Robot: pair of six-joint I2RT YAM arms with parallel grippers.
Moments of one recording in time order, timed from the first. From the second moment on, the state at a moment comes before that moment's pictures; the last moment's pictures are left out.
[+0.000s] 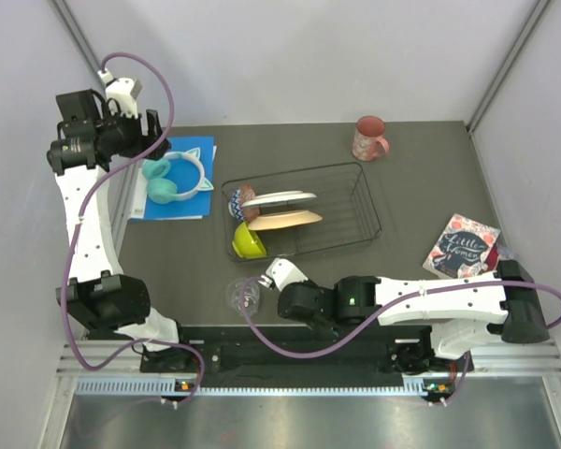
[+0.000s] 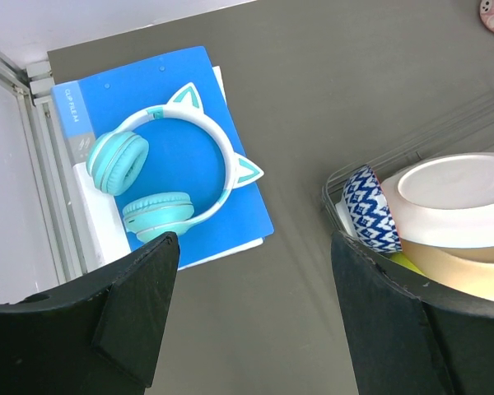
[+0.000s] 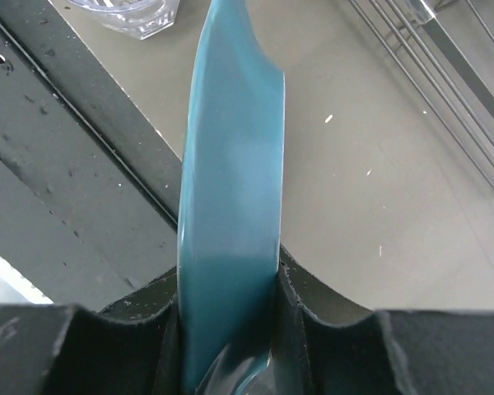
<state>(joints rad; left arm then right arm) 0.25 1.54 1.86 -0.90 0.51 0.24 1.50 1.38 1.11 -0.78 0.47 0.39</state>
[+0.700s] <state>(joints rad) 0.26 1.51 1.80 -0.87 0.51 0.24 1.53 1.29 1.14 -0.86 0.74 0.19</state>
